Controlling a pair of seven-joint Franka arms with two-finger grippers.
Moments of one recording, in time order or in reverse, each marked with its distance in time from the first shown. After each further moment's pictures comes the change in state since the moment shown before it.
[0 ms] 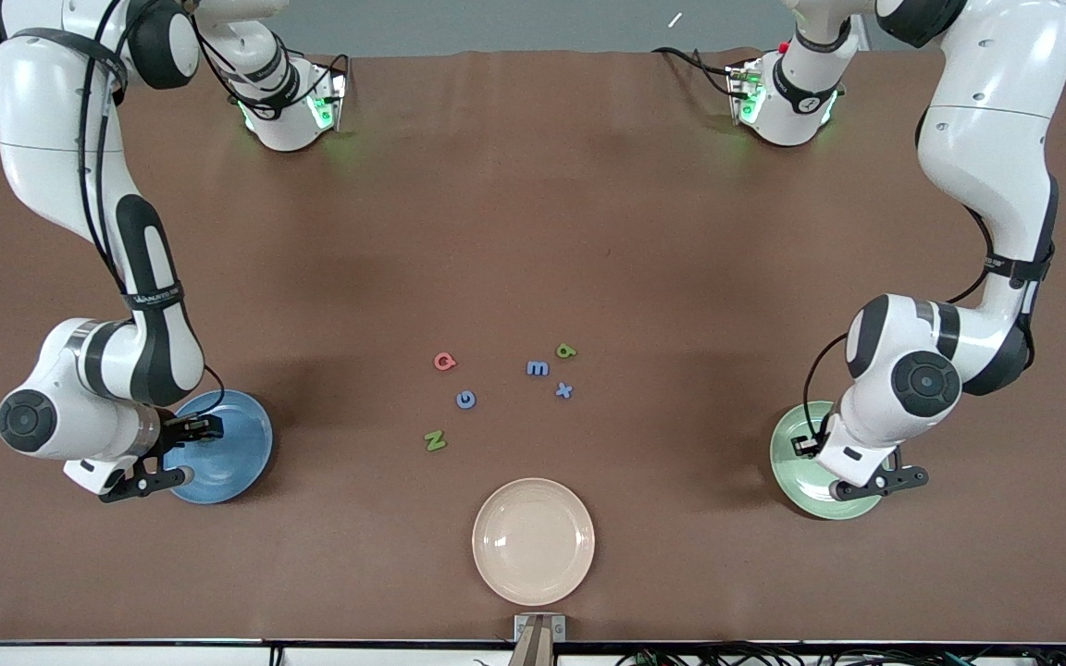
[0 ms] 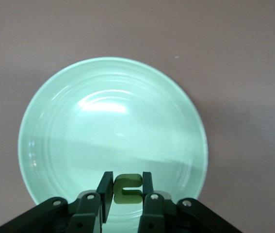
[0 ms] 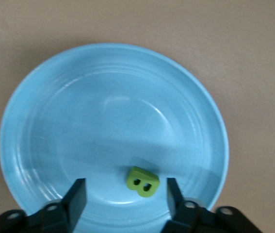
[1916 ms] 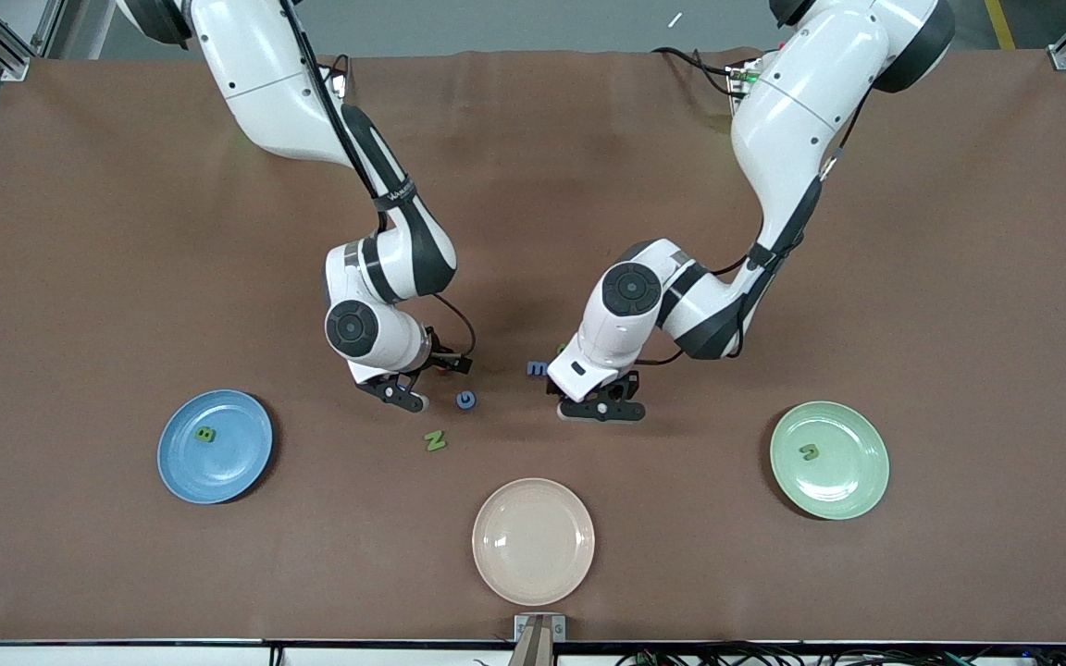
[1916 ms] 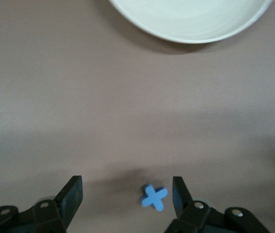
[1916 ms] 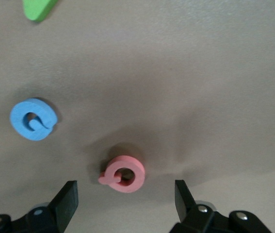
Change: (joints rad) left arm -0.426 0.126 -0.115 0.085 0.021 0.197 -0.212; right arm 0.575 -0.086 0.025 -0.242 0.313 0.135 1.010
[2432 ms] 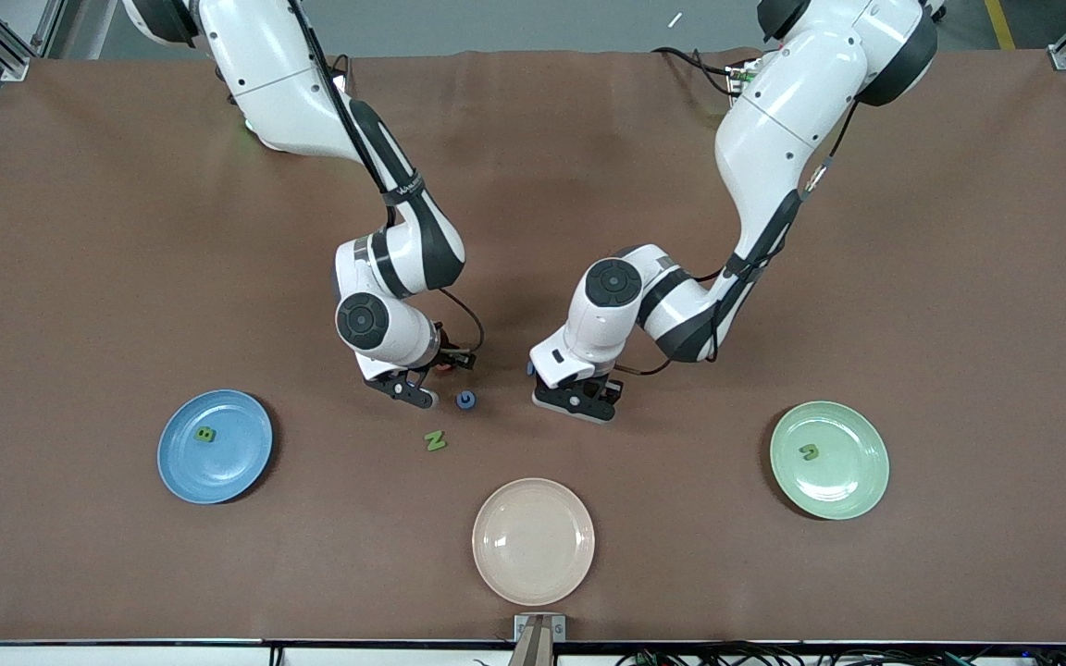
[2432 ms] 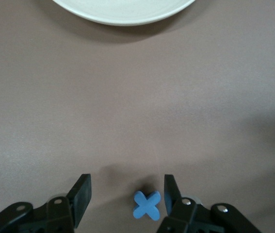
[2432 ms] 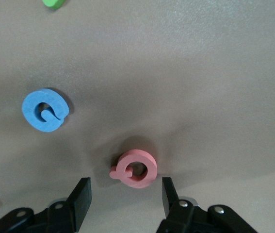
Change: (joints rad) left arm -0.028 0.044 0.001 0.001 0.112 0.058 0.076; right arm 0.019 0.002 -0.001 -0.006 0.001 0.025 0.002
